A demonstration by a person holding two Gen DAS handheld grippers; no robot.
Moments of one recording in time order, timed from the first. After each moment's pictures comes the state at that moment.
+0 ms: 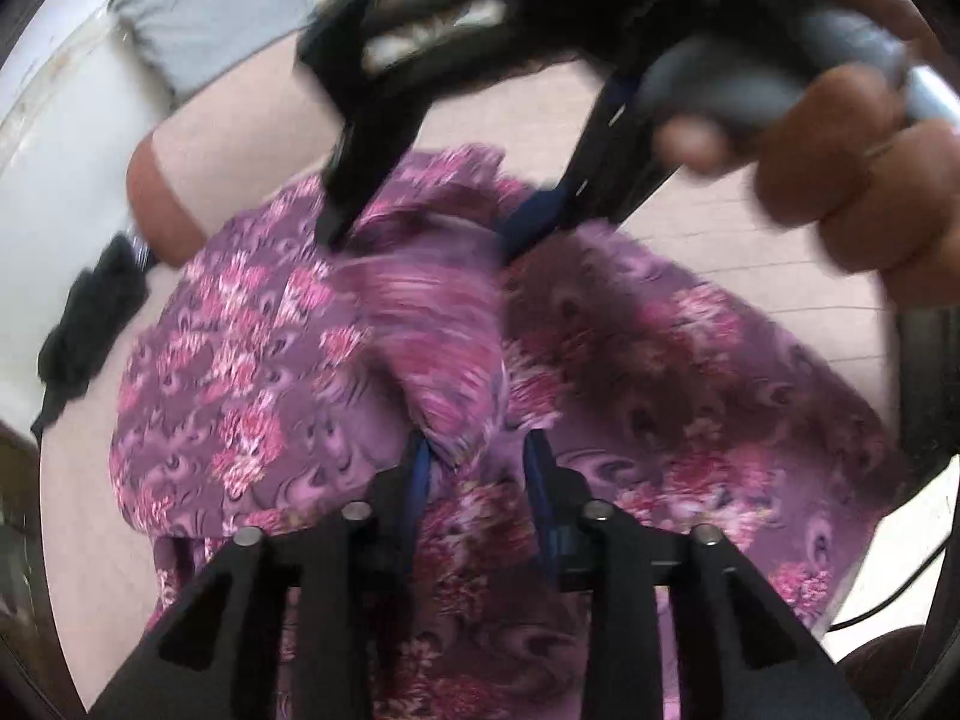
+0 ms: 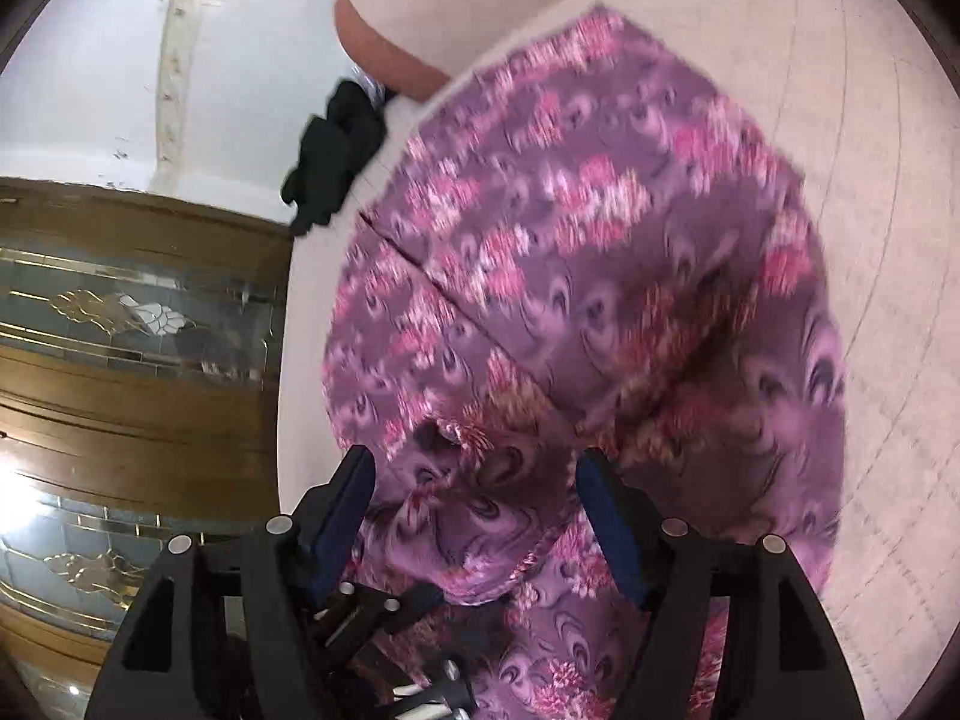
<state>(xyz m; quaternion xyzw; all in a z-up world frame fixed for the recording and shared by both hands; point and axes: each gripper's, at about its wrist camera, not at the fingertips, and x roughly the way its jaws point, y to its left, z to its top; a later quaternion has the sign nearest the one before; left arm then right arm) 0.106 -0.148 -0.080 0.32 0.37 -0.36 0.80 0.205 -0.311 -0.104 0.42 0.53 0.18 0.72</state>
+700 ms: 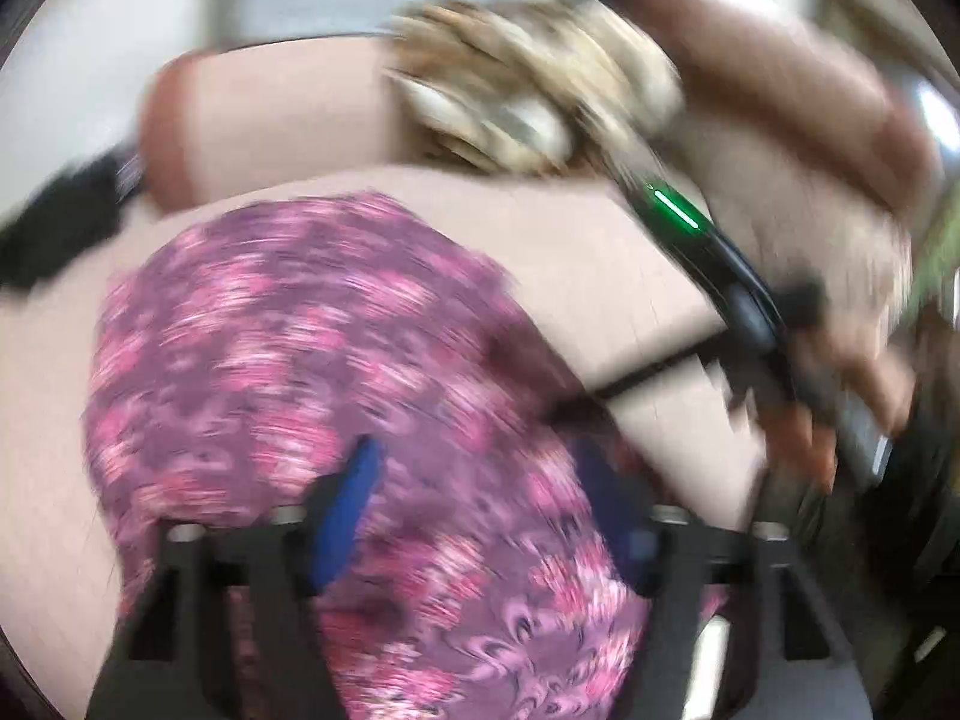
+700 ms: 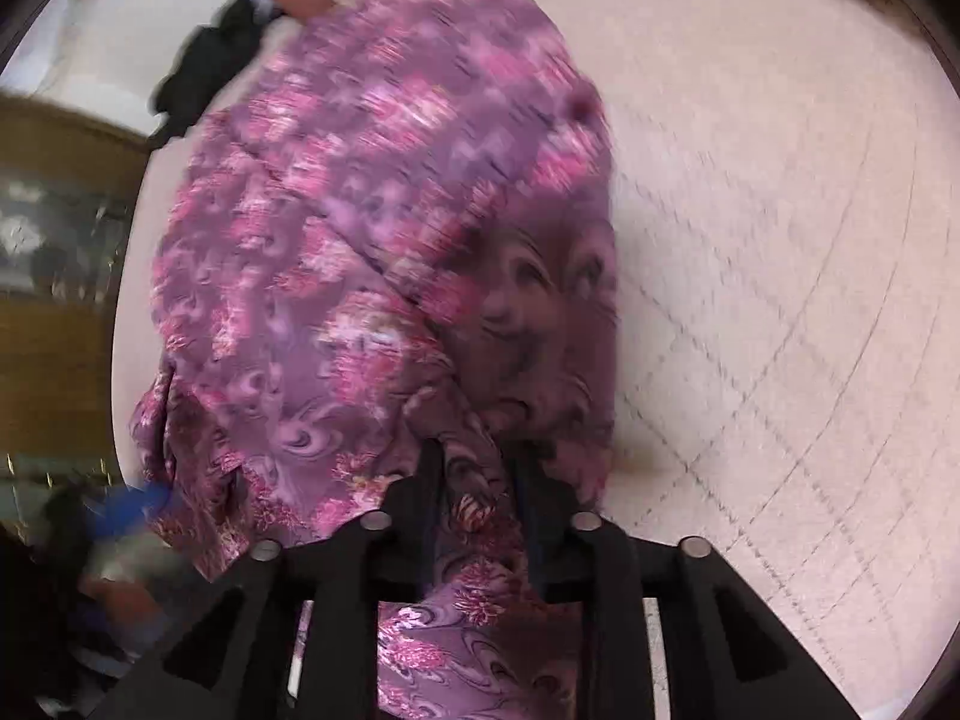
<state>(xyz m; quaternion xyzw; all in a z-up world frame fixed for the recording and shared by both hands) 0.180 -0.082 -0.001 0.05 0.43 -0.40 0.81 0.172 -0.335 -0.108 0.27 0.63 0.08 0.72</state>
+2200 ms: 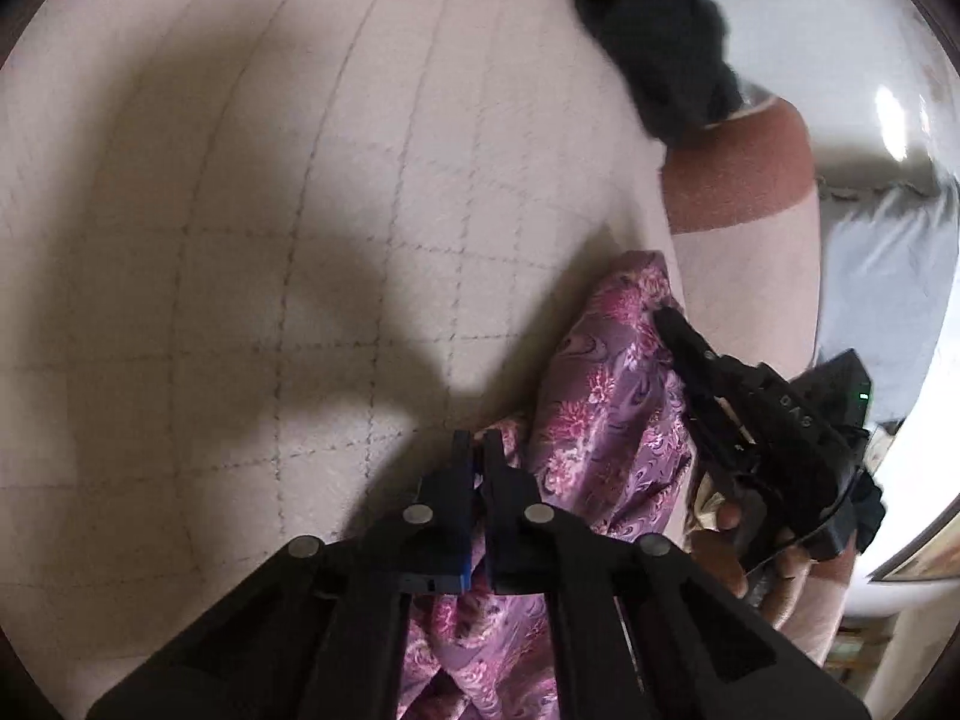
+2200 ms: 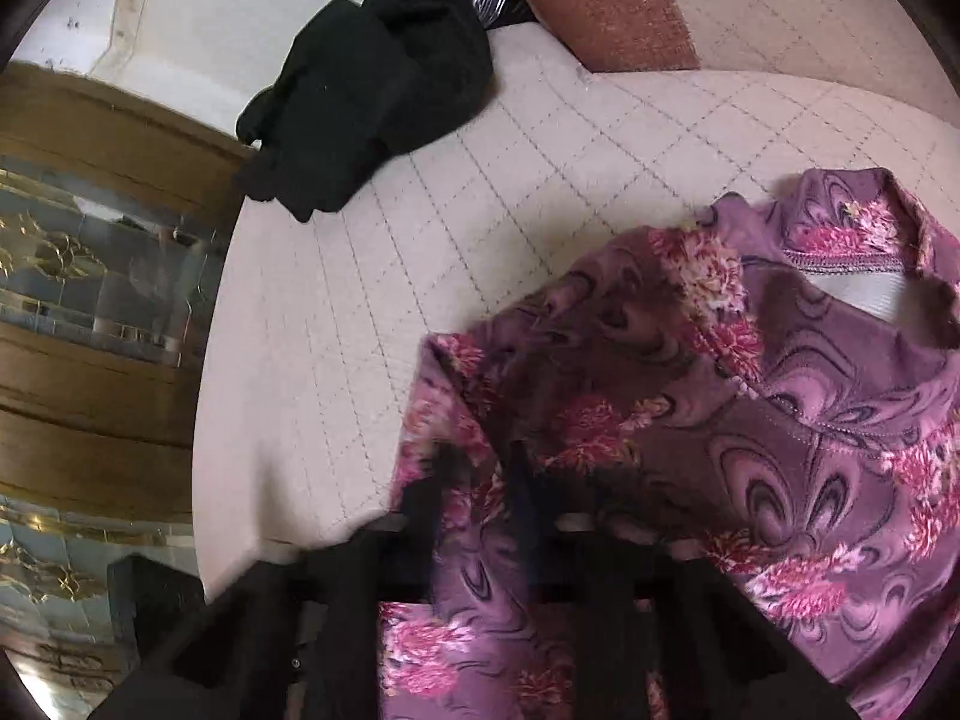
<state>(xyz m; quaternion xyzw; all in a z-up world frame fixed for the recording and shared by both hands) 0.403 0.118 -0.127 -0.42 0.59 -0.07 0.68 0.503 -0.129 -0.102 0.26 0.57 0.20 0.75</state>
